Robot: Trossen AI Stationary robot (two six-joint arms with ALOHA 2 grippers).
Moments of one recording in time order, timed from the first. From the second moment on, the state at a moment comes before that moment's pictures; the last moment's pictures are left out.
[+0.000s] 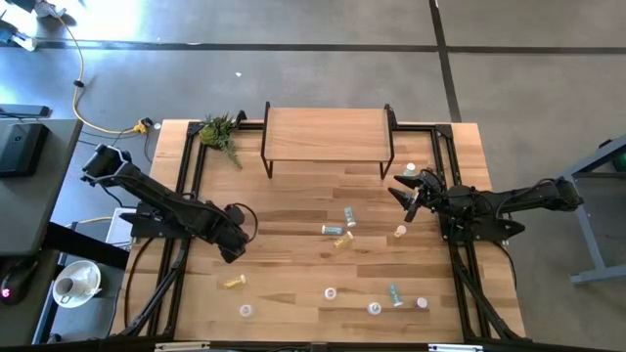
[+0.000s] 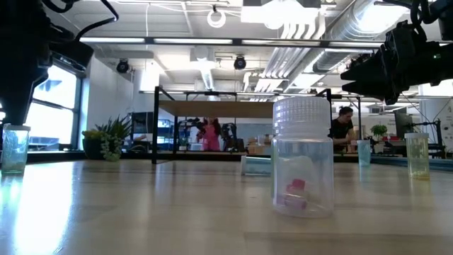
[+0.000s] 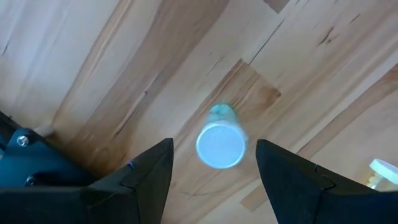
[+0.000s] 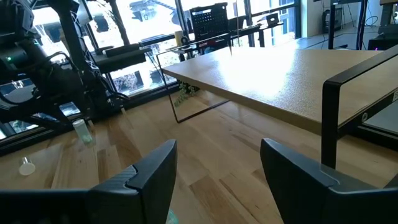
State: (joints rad) left arm -0.33 1.31 0.80 -1.11 -0.12 -1.12; right arm 0.10 0.27 0.01 0.20 0.56 0.25
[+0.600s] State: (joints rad) left arm -0.33 1.40 0.80 -1.10 -0.11 -1.11; right arm 0.10 0.27 0.01 0.16 0.56 0.25
